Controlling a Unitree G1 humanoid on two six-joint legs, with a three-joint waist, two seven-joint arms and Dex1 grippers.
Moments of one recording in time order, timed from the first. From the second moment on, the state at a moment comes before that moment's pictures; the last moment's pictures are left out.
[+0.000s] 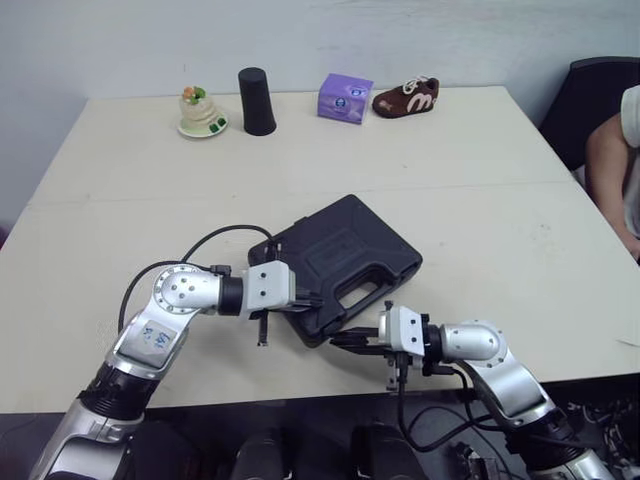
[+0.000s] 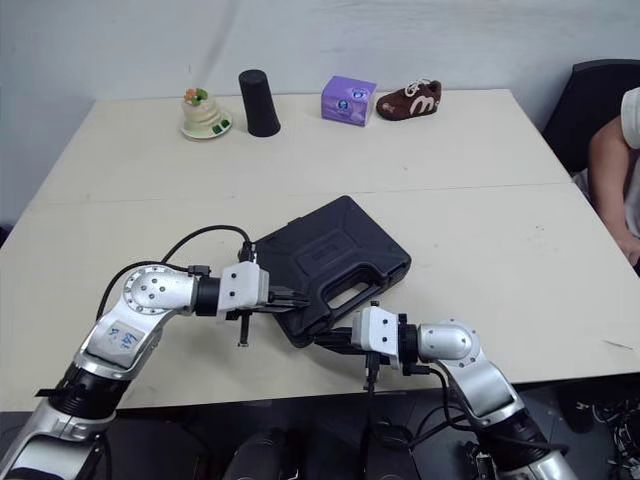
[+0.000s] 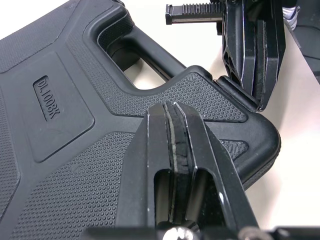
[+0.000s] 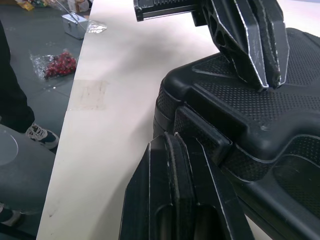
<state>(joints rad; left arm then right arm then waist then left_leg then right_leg) -0.40 0.64 -0.23 -0.22 -0.15 0.20 -1.02 -0.20 -0.51 0.30 -0.18 0.20 -0.02 1.07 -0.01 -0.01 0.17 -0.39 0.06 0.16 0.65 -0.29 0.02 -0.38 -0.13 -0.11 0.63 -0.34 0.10</state>
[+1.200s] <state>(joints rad) -0.34 0.67 -0.21 -0.23 -0.16 0.19 -0.99 -0.26 -0.49 0.26 -0.16 0.38 0.28 1.09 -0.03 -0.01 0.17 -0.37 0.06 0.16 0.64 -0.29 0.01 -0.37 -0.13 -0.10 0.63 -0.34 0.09</state>
